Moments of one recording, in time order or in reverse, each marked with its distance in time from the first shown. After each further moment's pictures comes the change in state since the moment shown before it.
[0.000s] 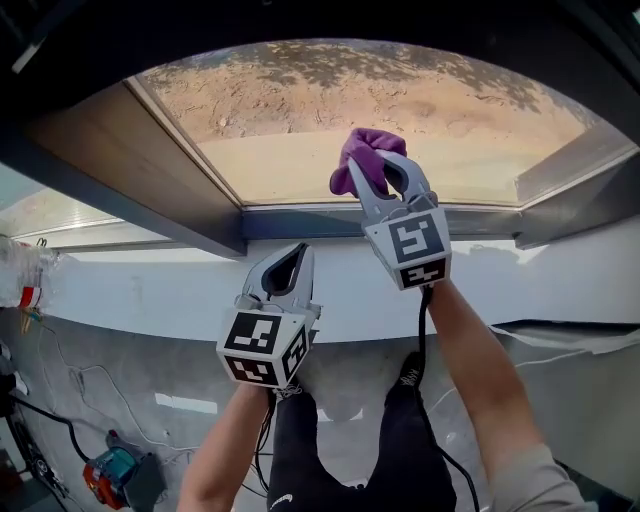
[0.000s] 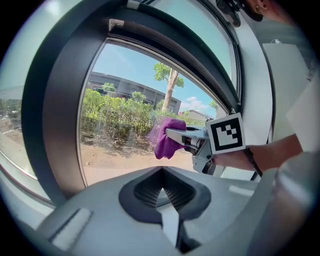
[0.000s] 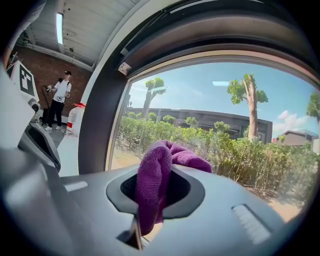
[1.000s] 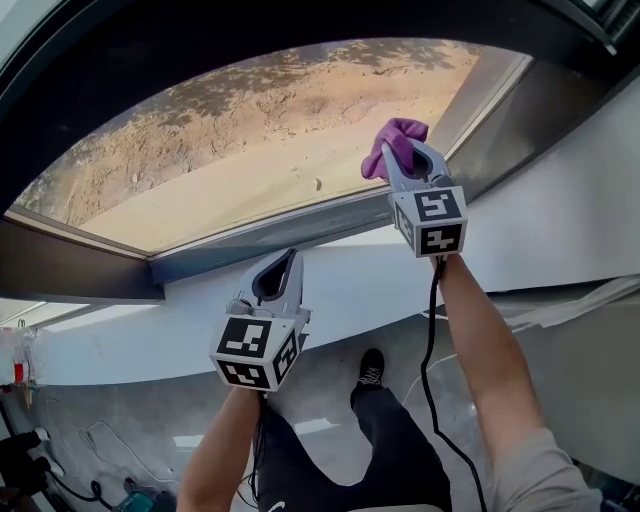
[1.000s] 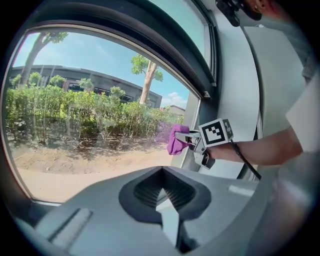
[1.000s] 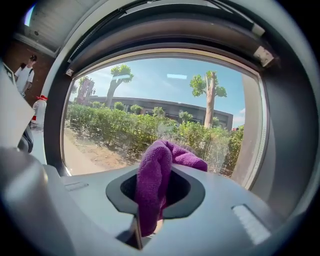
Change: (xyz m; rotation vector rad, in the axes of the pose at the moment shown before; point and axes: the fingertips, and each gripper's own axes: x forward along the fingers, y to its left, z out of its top) left arm 0.128 -0.225 -0.010 0.114 0.053 -0.205; right arm -0.199 -0.294 -0.137 0.137 0.138 -0.388
